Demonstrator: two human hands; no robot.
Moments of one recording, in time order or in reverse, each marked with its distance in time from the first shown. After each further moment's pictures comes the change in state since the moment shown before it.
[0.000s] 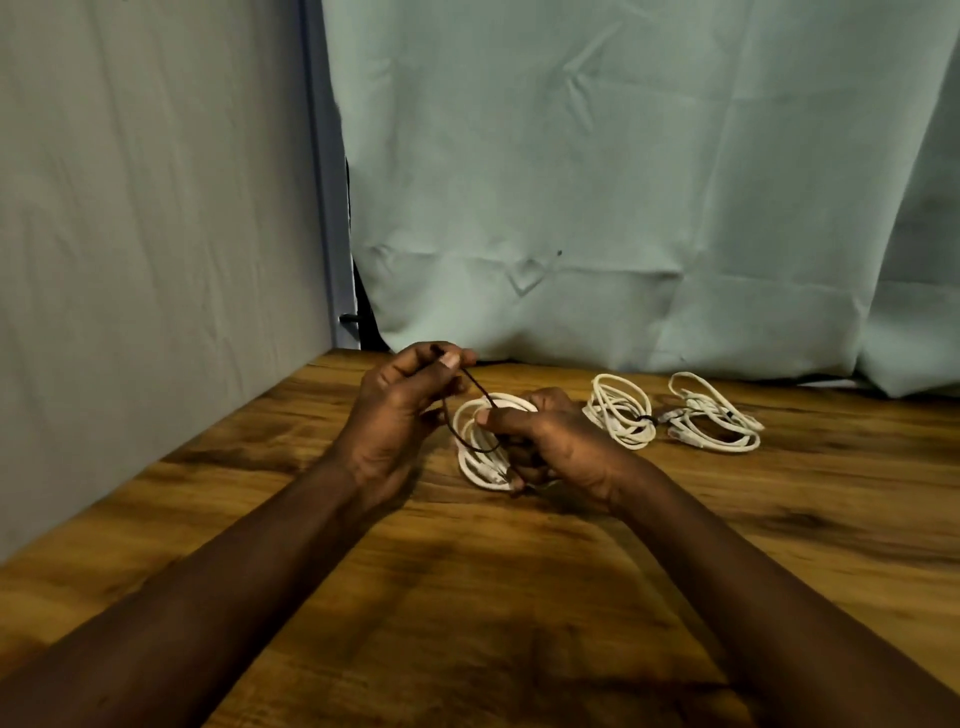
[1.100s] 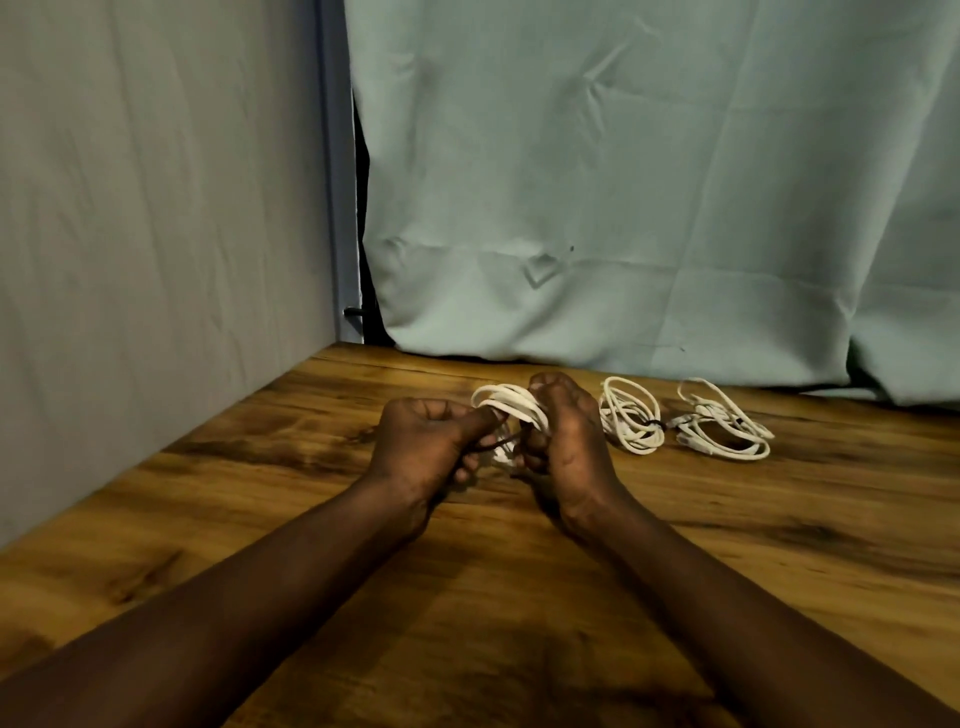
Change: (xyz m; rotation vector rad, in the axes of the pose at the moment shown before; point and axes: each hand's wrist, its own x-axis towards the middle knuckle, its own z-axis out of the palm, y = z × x) left_hand -0.011 -0.024 0.011 0.173 0.200 -0.224; right_hand 0.008 0.018 0.020 0.308 0.404 -0.181
